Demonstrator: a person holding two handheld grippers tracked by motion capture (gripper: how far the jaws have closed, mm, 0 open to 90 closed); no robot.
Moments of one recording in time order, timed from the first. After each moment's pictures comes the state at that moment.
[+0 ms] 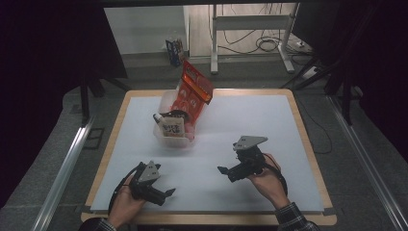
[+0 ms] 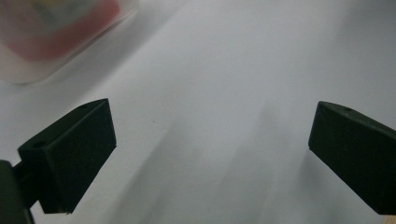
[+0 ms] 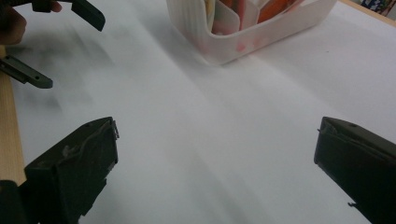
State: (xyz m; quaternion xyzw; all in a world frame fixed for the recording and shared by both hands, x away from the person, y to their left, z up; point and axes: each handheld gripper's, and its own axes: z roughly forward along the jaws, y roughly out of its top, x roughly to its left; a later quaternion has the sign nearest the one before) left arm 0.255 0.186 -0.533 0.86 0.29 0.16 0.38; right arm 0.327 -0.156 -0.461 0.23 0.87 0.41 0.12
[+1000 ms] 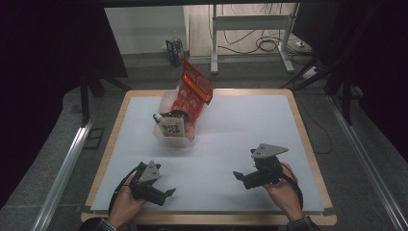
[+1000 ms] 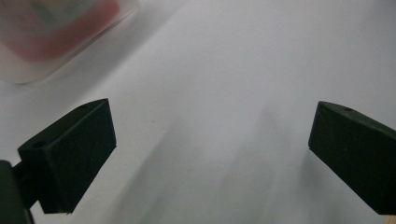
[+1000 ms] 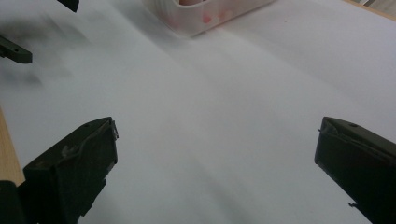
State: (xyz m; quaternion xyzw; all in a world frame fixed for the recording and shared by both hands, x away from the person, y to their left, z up) left arm 0.255 0.186 -0.533 0.86 0.29 0.16 0.37; right arm 0.305 -0.201 -0.467 0.27 0.86 0.41 0.15
